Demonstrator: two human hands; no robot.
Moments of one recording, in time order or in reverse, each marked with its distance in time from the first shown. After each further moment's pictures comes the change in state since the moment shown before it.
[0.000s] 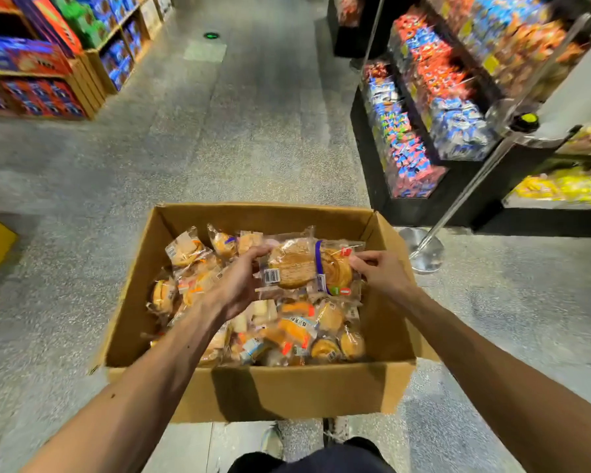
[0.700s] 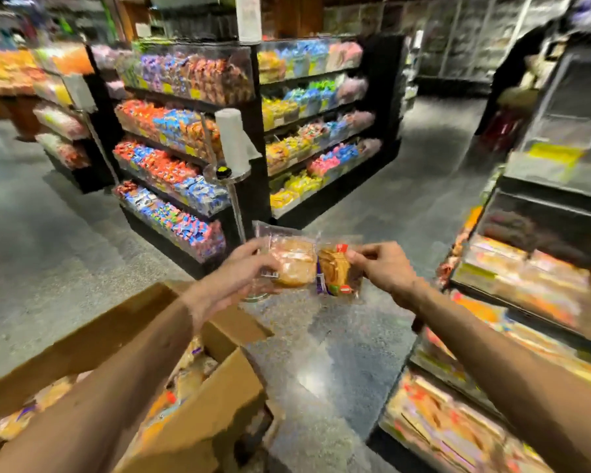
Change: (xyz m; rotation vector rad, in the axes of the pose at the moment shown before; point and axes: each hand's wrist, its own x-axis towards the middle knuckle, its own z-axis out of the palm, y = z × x) left_hand -0.179 -0.025 0.323 0.627 -0.874 0.150; right_hand -0.363 0.115 -0.211 0.247 0.858 0.061
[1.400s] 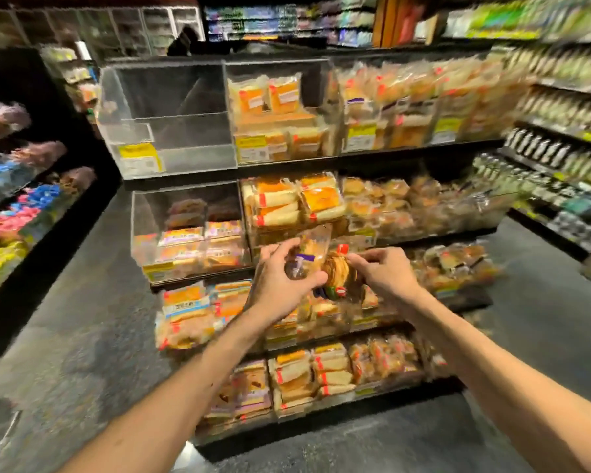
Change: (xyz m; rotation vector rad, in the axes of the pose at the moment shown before) left_hand -0.085 -0.065 0.576 0.639 -0.583 0.564; right_hand -0.340 0.192 -0.396 -0.065 0.926 0.426
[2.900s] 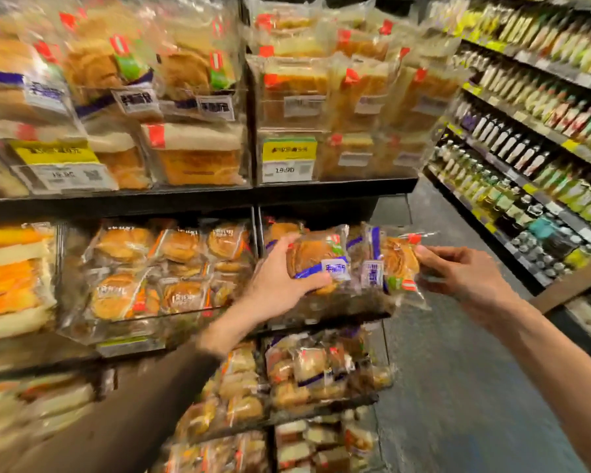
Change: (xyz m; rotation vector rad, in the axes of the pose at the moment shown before) left_hand 0.419 0.158 0.480 -0.105 -0.184 -0.119; right_hand 0.467 0.250 -0.425 0.293 -0.060 0.263
